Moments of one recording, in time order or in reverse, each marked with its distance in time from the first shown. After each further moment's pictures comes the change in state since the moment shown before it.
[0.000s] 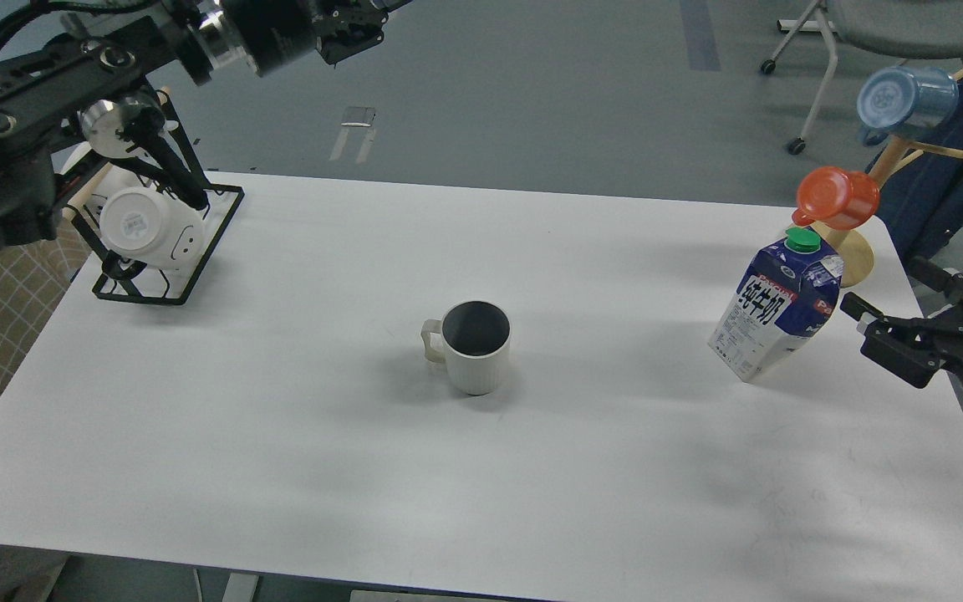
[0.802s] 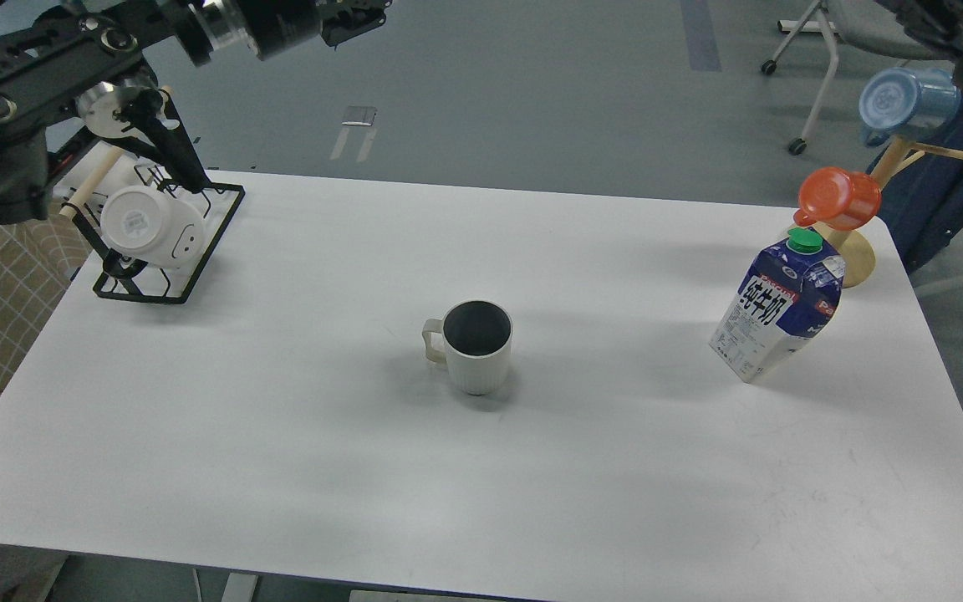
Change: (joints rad) left arm -0.036 0.005 0.015 0.006 0.017 0.008 0.000; right arm 0.572 0.015 -0.002 0.015 0.631 0.613 0.000
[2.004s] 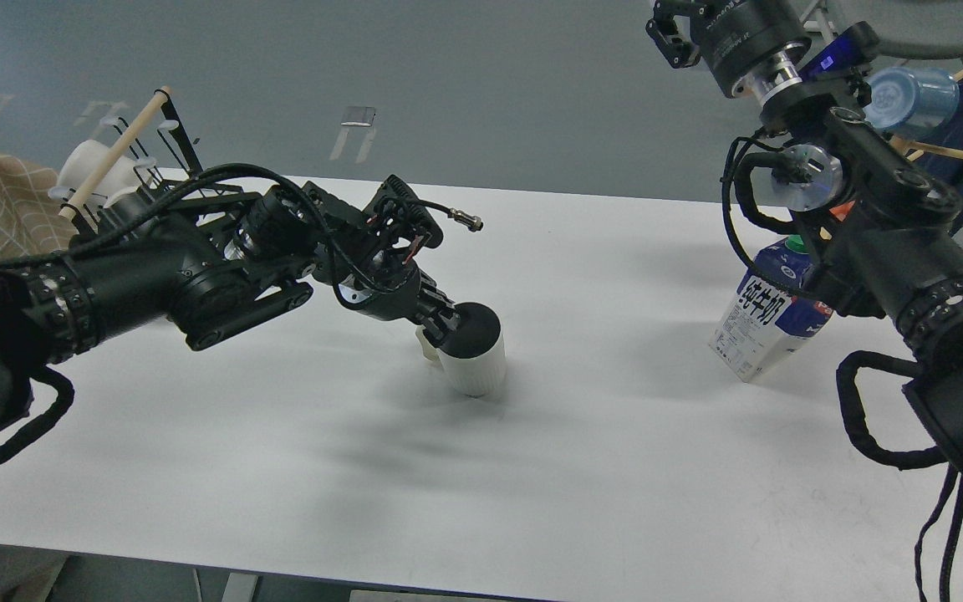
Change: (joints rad) left arm 0.165 -0.285 0.172 0.015 1.502 -0.036 0.030; right arm 0.203 0.959 0.358 -0.947 0.618 0.364 0.000
